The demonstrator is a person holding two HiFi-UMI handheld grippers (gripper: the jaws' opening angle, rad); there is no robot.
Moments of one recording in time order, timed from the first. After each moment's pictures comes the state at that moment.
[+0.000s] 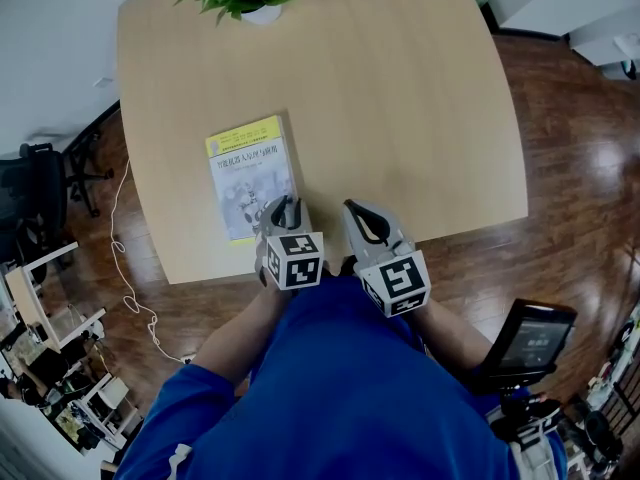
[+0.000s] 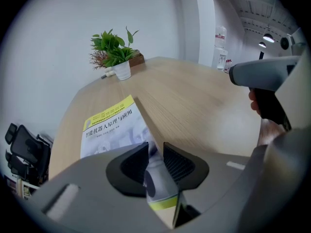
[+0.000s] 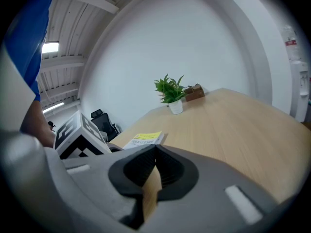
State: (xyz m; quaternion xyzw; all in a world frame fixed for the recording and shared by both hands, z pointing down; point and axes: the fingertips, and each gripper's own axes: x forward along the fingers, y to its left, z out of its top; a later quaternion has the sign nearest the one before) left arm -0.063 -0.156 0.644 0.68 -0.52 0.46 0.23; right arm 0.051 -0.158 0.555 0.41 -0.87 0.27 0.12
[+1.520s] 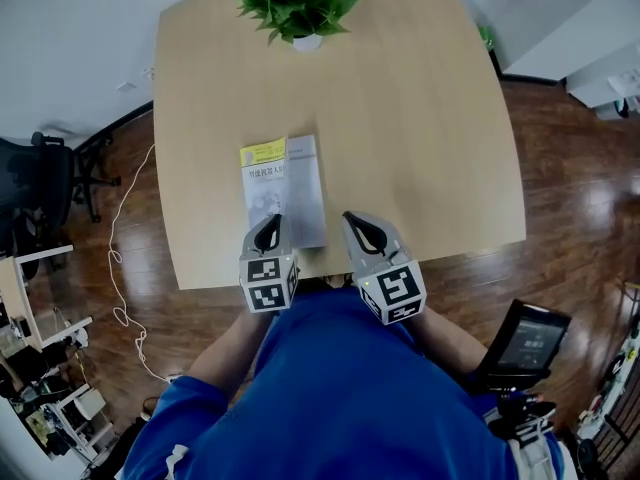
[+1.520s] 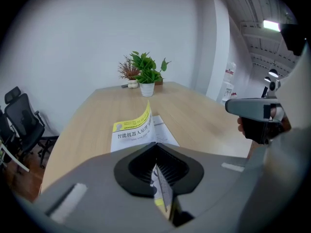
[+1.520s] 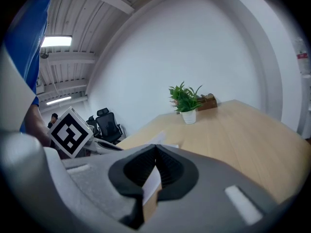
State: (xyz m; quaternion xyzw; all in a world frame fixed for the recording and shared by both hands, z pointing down) left arm -0.135 -0.151 0.572 0.71 -0.59 0.30 0.26; right arm 0.002 -0.159 0.512 0.39 -0.89 0.21 0.11
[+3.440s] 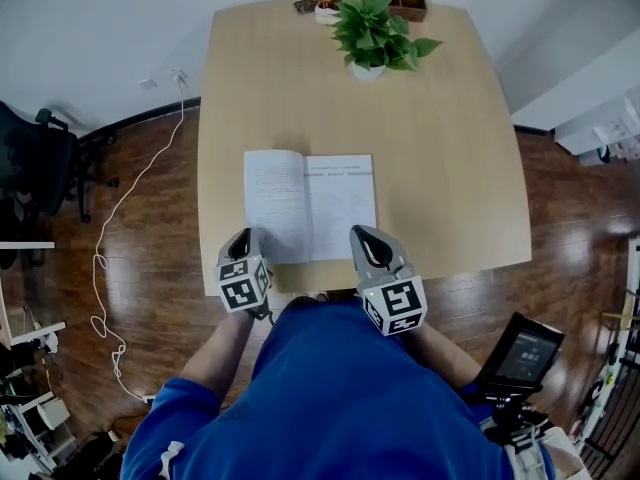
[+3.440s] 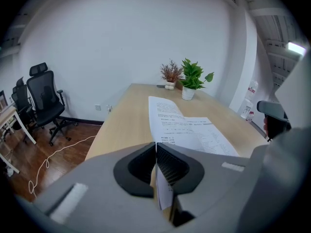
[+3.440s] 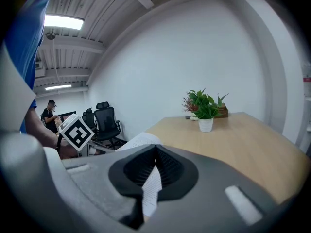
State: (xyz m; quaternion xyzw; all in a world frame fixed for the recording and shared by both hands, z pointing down) left arm -0.354 -0.112 0.574 0.64 -0.66 0.24 0.31; right arm -0.128 -0.134 0.478 0.41 -0.89 0.15 0.14
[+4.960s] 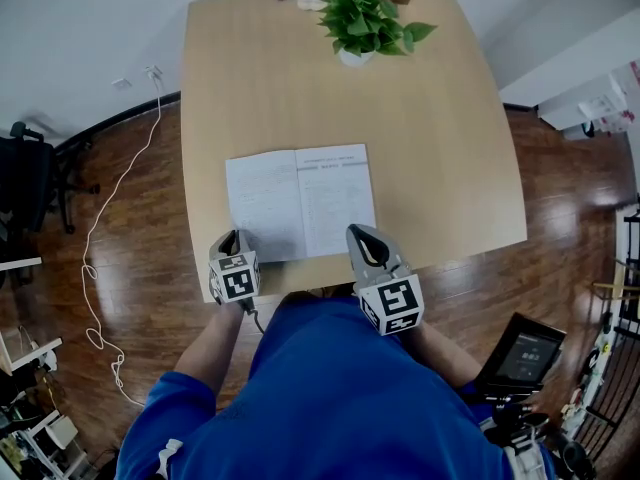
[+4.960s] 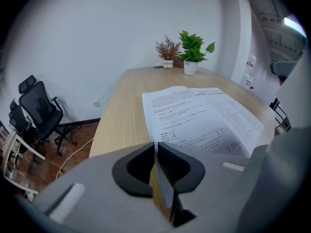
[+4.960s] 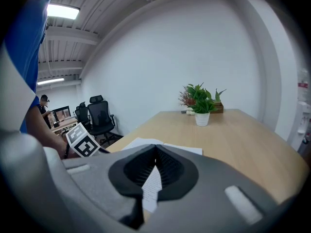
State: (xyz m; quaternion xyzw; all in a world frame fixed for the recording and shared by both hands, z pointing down) left arm -0.395 -0.112 0.650 0.64 -0.62 0.35 0.29; right arm -0.143 -0.128 0.494 0.44 -0.87 0.16 0.17
